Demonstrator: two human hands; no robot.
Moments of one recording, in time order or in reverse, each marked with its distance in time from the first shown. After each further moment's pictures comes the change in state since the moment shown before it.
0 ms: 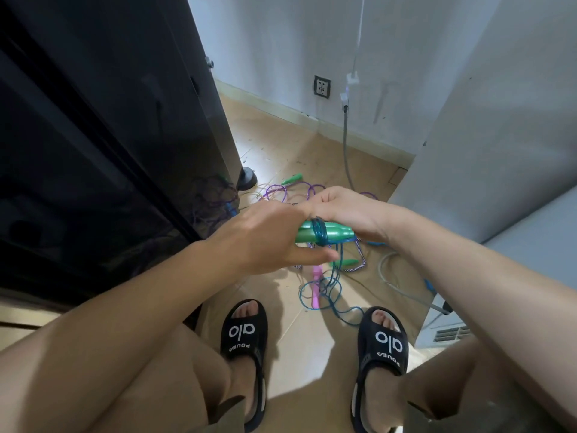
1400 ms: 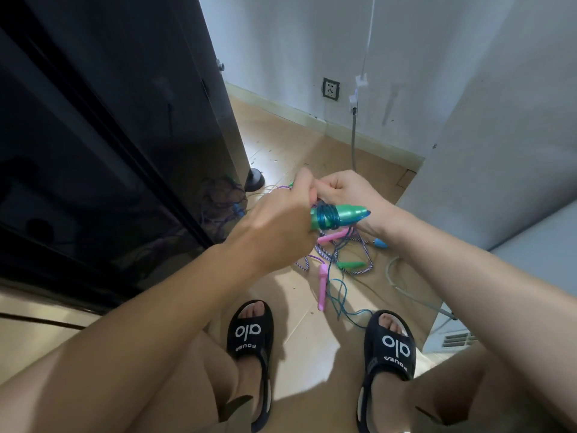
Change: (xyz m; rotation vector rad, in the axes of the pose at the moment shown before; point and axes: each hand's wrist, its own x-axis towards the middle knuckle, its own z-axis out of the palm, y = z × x) left_hand 0.005 0.001 0.013 -0.101 0.411 0.026; right_hand 0.013 -0.007 0.002 -0.226 0.353 -0.149
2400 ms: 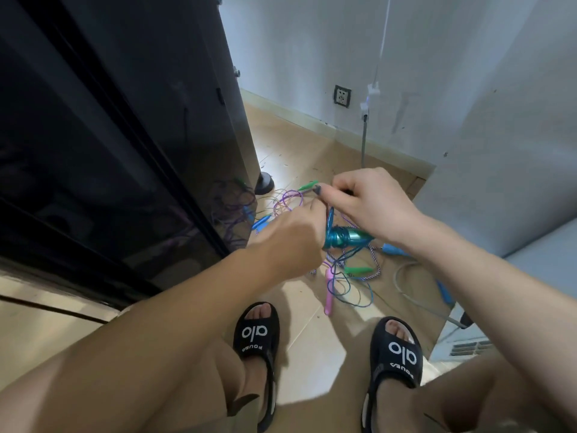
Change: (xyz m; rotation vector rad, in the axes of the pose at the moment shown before) left_hand -0.003 -0.005 0.021 0.243 -0.140 -0.035; right_hand -0.023 -0.020 -0.013 -0.400 0.196 -0.238
